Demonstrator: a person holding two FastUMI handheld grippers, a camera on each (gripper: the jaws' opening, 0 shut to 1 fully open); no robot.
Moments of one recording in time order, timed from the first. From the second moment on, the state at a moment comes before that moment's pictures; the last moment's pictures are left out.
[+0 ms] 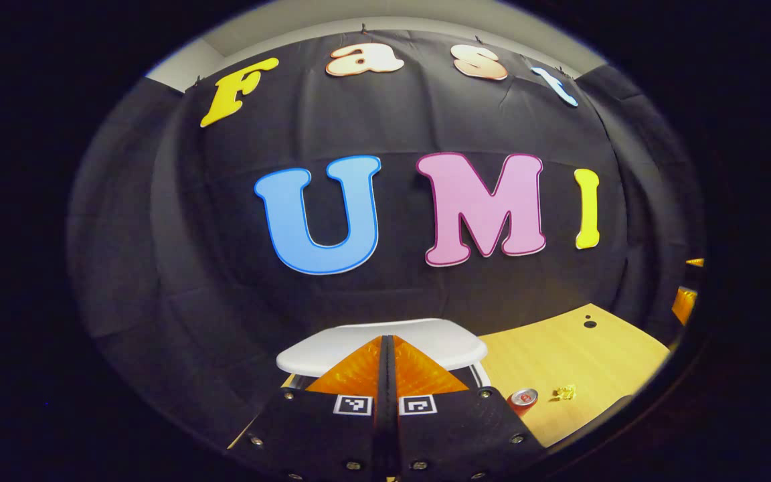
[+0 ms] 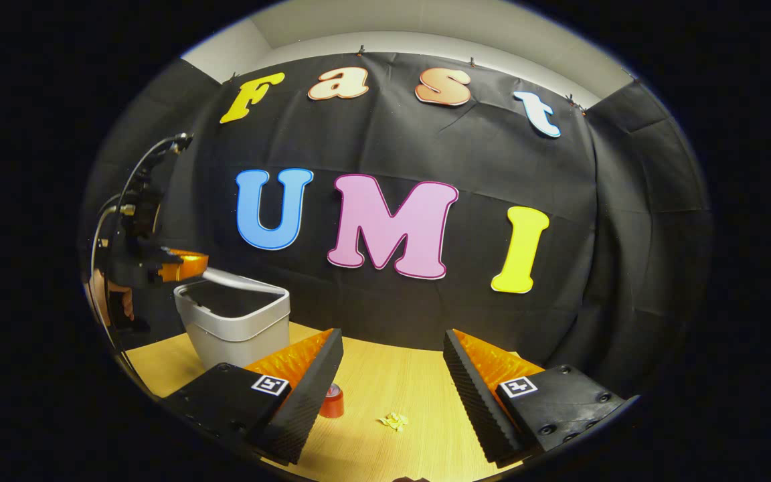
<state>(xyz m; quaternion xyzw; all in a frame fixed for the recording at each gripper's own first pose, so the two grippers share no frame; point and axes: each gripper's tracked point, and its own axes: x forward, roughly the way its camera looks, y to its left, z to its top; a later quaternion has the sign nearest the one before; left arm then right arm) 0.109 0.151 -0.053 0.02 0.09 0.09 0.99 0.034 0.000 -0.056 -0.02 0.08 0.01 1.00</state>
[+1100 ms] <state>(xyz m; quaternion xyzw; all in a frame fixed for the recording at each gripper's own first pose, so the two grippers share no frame) 0.049 0.025 -0.001 -0.01 0.03 -0.02 1.00 0.018 -0.014 -0.066 -0.03 0.09 -0.01 0.99</state>
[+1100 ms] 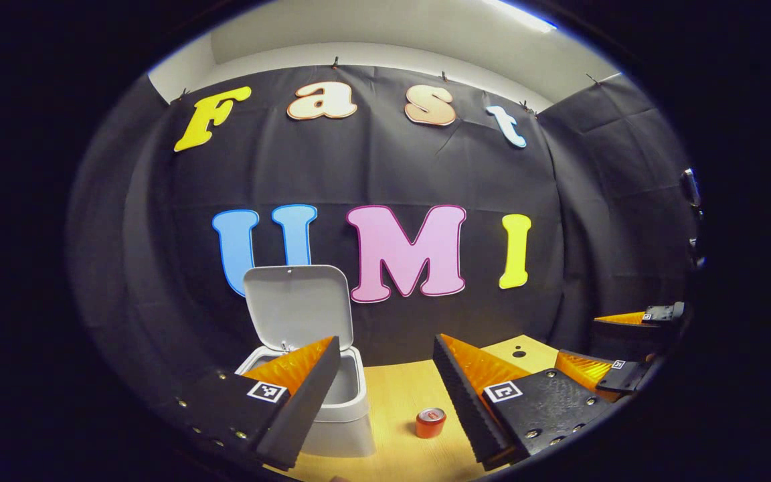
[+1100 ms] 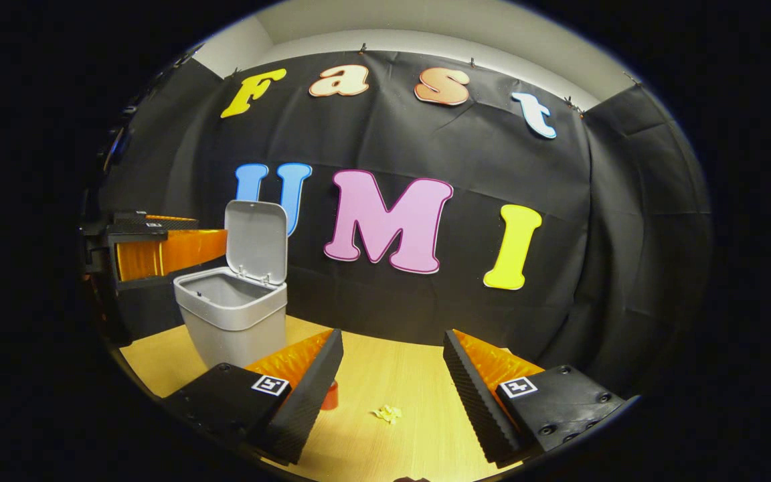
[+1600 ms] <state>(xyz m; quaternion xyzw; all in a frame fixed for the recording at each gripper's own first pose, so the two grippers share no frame) 0.030 -0.025 -0.013 -0.03 0.03 -0.09 0.99 0.051 -0.026 -0.152 0.00 0.20 0.01 0.98</state>
